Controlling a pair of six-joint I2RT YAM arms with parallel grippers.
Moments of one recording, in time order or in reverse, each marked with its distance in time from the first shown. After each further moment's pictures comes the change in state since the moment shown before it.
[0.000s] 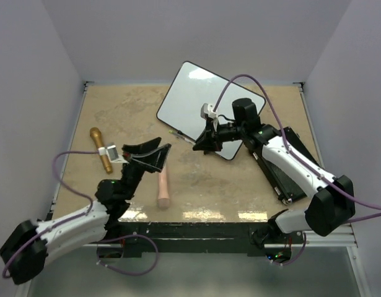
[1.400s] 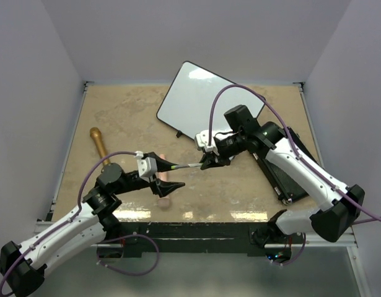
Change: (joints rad) left arm 0.141 -0.283 0.239 -0.980 0.912 0.642; right arm 0.138 -0.048 0.268 -0.764 0.148 -0.724
